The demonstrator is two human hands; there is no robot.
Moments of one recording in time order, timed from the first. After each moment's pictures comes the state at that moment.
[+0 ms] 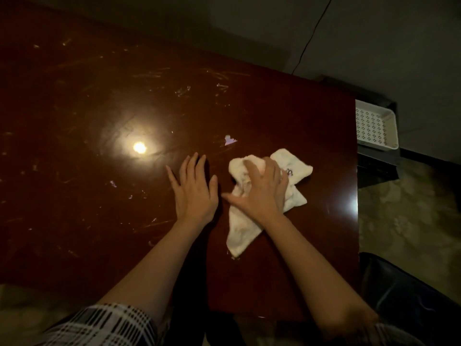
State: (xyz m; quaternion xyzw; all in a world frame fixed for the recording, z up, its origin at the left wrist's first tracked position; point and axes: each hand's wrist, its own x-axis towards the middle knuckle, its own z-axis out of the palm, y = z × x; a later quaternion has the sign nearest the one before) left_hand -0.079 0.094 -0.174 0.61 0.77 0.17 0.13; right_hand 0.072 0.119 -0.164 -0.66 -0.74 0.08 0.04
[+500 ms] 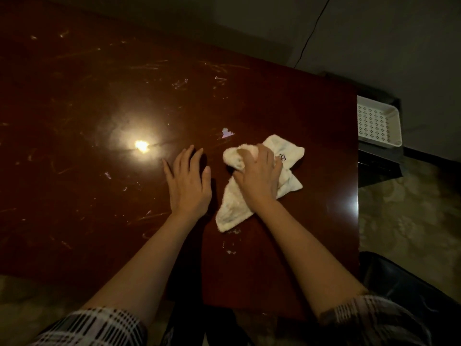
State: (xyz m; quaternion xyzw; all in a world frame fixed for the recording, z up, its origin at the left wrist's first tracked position) left_hand -0.082 0.093 -0.179 0.60 0.76 0.22 0.12; right_hand 0.063 0.134 -0.164 -0.65 -0.75 0.07 0.06
